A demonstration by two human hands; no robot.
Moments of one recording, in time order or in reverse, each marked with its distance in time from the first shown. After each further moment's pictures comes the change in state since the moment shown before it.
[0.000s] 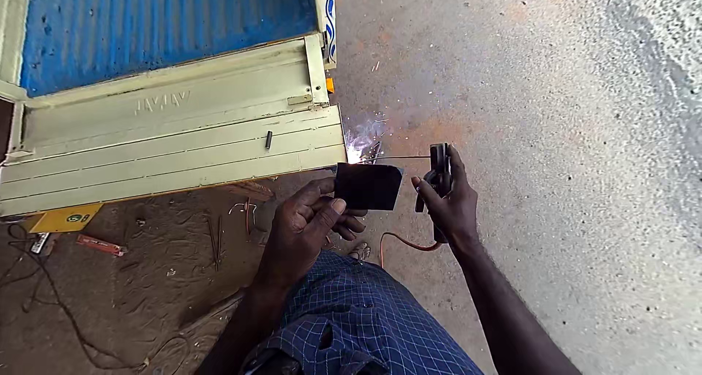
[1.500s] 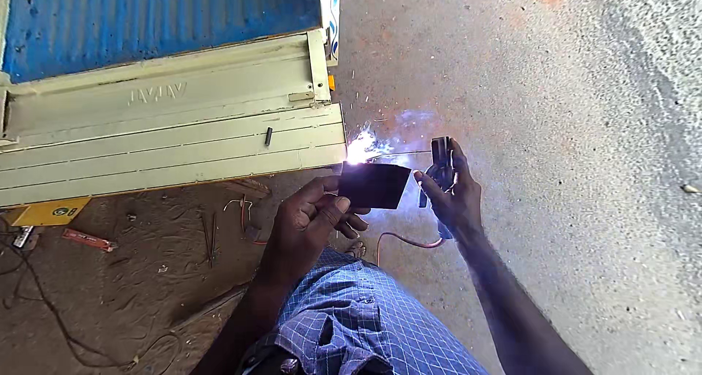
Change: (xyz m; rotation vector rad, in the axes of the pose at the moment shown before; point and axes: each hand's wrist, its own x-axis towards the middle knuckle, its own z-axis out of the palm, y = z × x) left_hand 0.005 -0.001 -0.007 -0.010 0.018 0.013; right_hand 0.019 -0.011 0.000 -0.019 -0.001 -0.013
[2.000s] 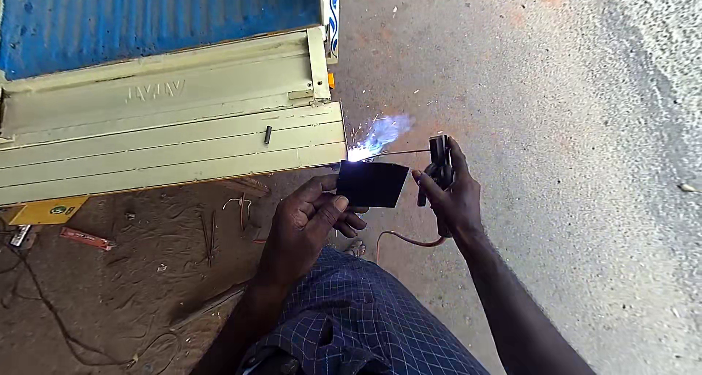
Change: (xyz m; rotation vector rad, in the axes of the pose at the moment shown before) left_hand -0.003 0.001 -0.004 0.028 -0.004 -0.048; right_hand 0.003 -0.005 -0.001 -0.027 -0.057 -0.008
